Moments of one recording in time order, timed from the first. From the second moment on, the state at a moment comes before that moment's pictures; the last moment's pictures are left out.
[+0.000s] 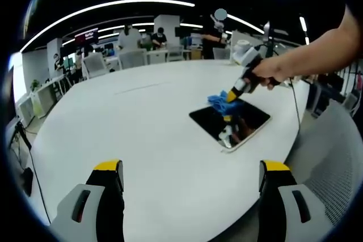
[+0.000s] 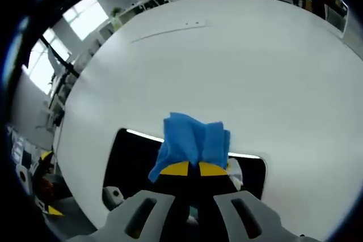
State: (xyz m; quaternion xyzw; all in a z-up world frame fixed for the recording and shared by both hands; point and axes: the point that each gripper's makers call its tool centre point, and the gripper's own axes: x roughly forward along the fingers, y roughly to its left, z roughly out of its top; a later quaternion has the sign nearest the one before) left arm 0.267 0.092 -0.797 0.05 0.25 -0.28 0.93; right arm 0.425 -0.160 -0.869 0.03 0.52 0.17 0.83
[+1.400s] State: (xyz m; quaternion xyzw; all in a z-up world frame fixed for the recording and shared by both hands) left arm 0.265 0.089 -0.797 0.06 0.25 -0.28 0.92; right arm 0.361 -0.159 -0.869 0.05 0.51 0.16 0.84
